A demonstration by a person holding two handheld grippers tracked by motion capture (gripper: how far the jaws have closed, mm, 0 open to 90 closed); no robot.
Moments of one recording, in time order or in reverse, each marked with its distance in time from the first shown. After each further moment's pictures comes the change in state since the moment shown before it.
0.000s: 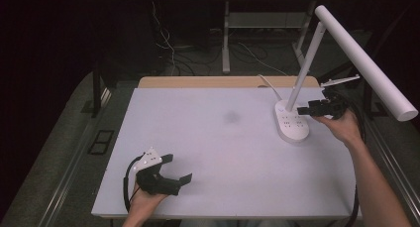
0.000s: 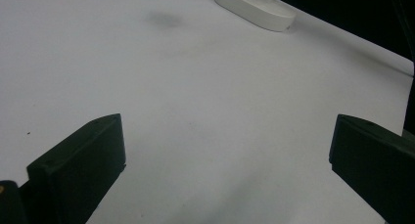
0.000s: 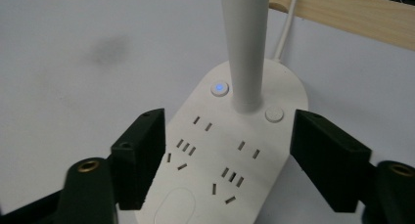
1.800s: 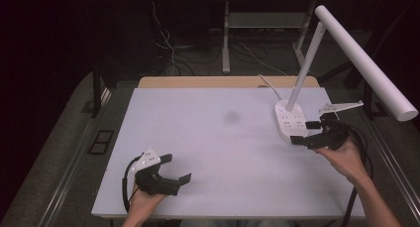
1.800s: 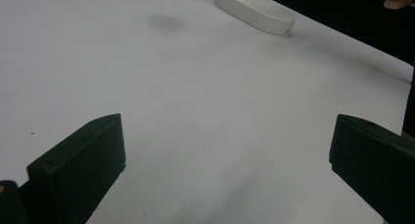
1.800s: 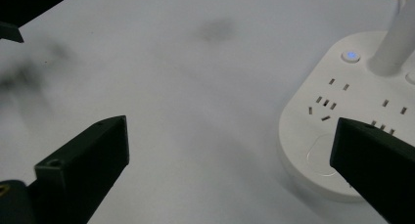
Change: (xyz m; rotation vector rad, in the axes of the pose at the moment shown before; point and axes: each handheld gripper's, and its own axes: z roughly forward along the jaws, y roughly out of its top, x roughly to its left) left arm 0.000 0.000 -0.002 -0.014 0.001 -0.003; right arm 0.091 -0.047 -0.038 -0.031 0.135 -0.047
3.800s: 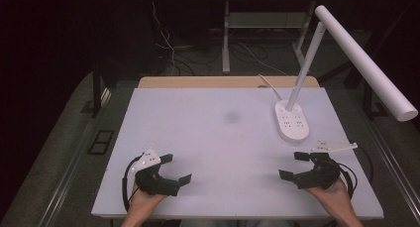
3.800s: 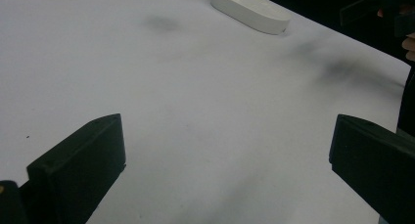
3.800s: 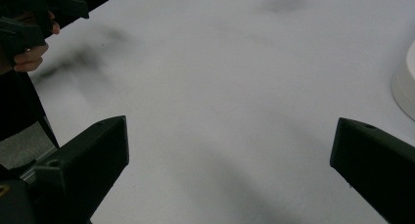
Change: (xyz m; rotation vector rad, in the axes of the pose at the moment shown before) left arm 0.000 0.001 -0.001 0.004 -0.015 0.015; right arm 0.067 -0.072 0.010 -0.079 0.076 0.005
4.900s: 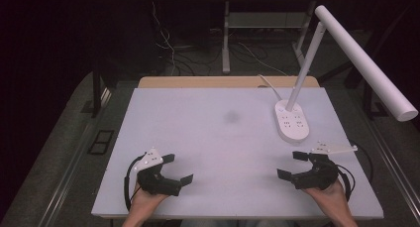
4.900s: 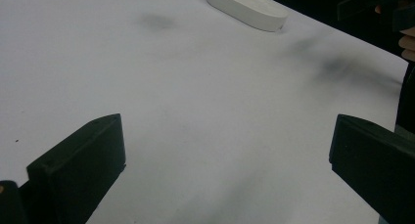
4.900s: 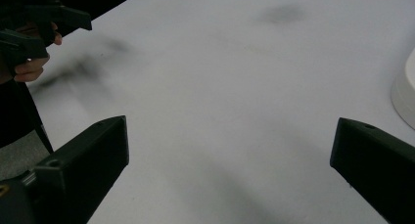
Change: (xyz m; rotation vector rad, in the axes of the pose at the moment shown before) left arm -0.001 0.001 0.004 0.011 -0.012 0.005; right arm 0.005 -0.003 0.002 -0.047 -0.007 -0.001
